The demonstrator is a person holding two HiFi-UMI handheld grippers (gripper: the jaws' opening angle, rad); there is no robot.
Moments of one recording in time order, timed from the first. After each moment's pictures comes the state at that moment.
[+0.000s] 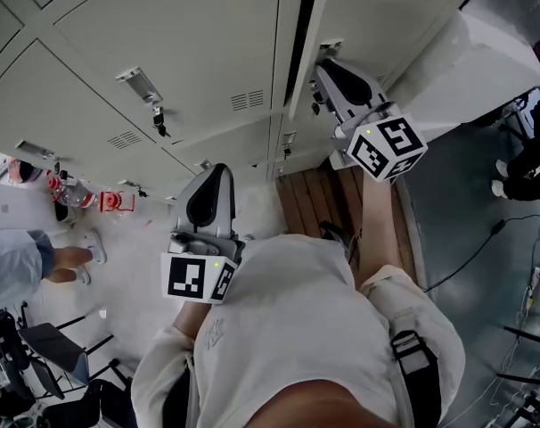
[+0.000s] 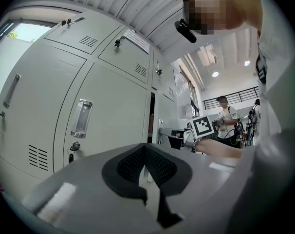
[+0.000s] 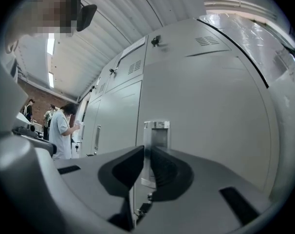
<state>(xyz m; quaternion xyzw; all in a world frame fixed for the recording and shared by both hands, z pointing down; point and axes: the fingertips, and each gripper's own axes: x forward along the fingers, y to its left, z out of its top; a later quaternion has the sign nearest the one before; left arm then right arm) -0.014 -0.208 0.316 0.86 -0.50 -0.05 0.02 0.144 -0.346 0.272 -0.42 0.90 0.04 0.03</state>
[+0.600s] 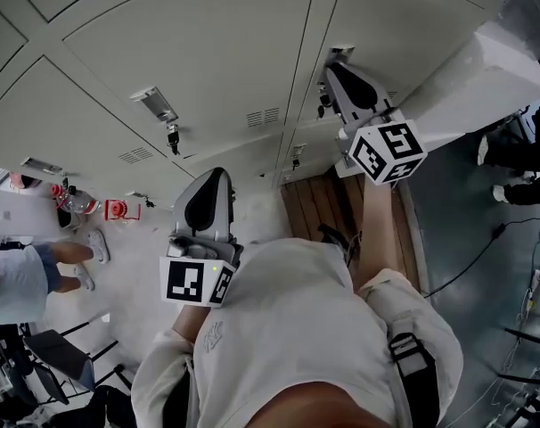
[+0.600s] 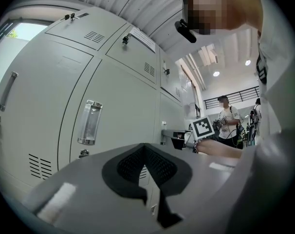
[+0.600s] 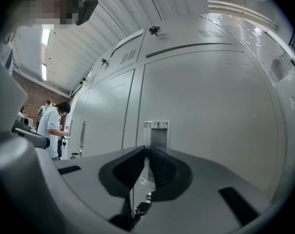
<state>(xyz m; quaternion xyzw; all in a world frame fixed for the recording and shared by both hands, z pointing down) -0.045 -0.241 0.310 0.86 -0.50 -0.05 0.02 0.135 -0.385 0.272 -0.47 0.88 0.05 0.01</state>
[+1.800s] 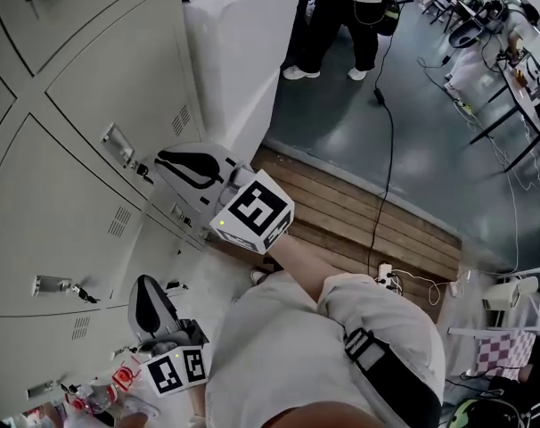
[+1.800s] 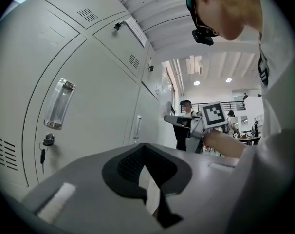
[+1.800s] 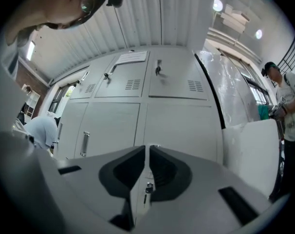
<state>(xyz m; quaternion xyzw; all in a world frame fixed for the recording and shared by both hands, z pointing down) -0.002 -0.211 0.321 0.93 -0.36 -0.04 0.06 0.158 -0.259 0.233 -0.60 0.80 0.09 0.03</state>
